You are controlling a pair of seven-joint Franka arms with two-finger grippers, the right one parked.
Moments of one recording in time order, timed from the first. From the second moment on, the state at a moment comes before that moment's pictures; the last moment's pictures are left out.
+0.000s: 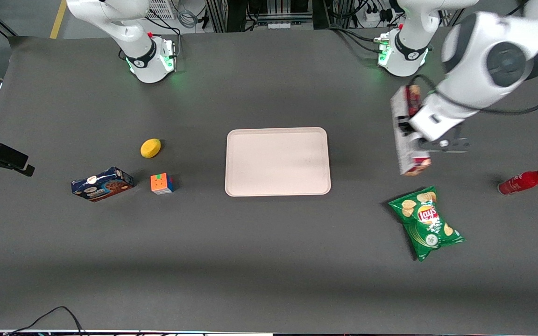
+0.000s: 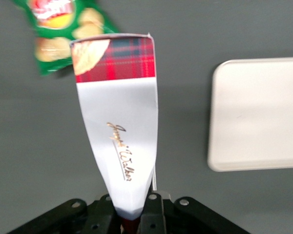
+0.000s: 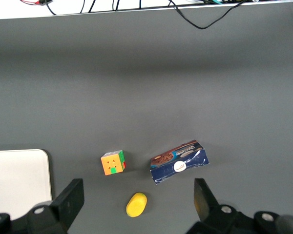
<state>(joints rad) -0.01 -0.07 -0.28 -2.05 -0.10 1.86 -0.24</state>
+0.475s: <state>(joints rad) -0.12 0.23 -0.42 -2.03 -0.06 2.22 -0.59</state>
